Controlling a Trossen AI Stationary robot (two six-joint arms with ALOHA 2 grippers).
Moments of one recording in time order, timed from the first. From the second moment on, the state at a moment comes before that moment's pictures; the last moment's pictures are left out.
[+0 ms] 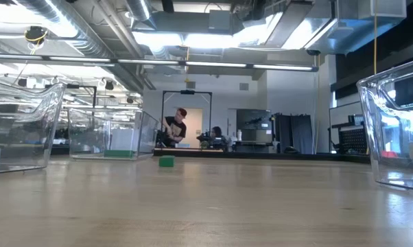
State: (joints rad) left arm -0.06 1.27 0.79 0.80 -0.13 -0.32; right arm 0.17 1.41 0.93 0.54 0.23 0.36
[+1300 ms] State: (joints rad) left arm -0.05 0.62 0.59 0.13 -0.20 -0.30; right arm 0.24 0.96 0.86 -0.16 0.41 0.56
